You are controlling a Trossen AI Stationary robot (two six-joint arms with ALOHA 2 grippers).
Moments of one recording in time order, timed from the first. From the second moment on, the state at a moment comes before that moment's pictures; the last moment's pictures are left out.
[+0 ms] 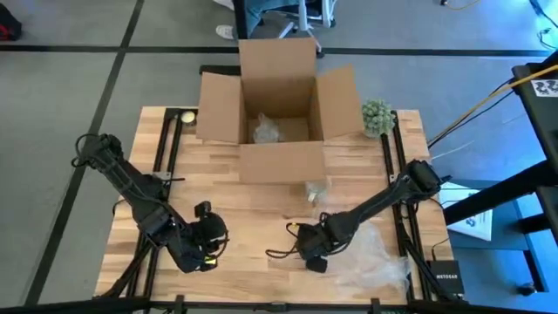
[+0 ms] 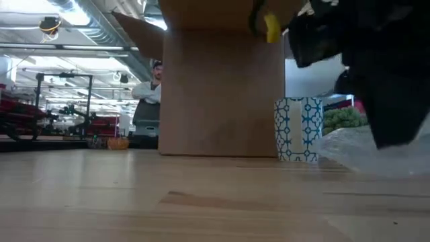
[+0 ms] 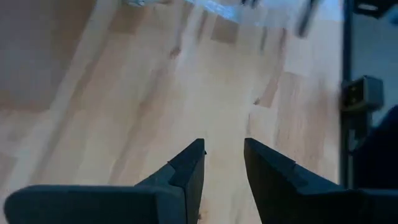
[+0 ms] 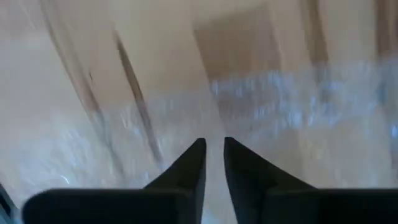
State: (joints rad) left arm -0.78 1.43 1.21 -0.82 -0.56 -0.87; right arm 0.48 1.92 1.32 -0.80 -0.05 0.80
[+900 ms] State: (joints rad) left arm -0.80 1.44 0.97 -0.58 -0.53 -0.96; right arm 0.38 1.93 1.42 -1.08 -0.06 0.59
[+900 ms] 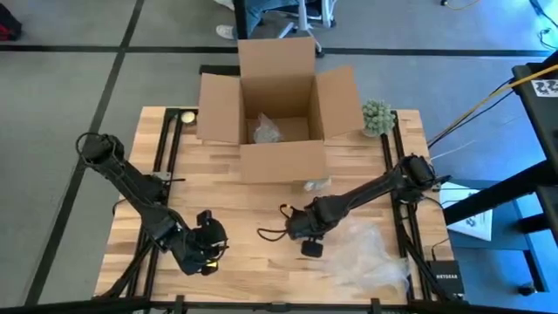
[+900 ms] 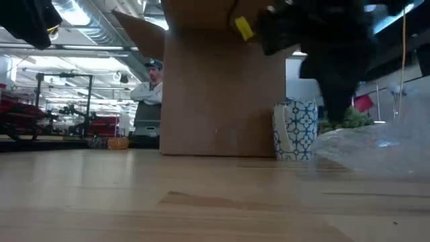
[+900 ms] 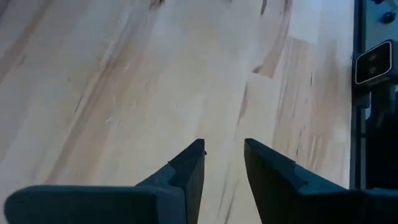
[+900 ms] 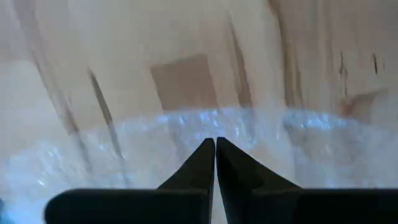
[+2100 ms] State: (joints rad) left arm -0.76 1.56 0.97 -0.34 -0.64 -0.75; right arm 0.30 1.93 1.28 0.18 0.00 0.26
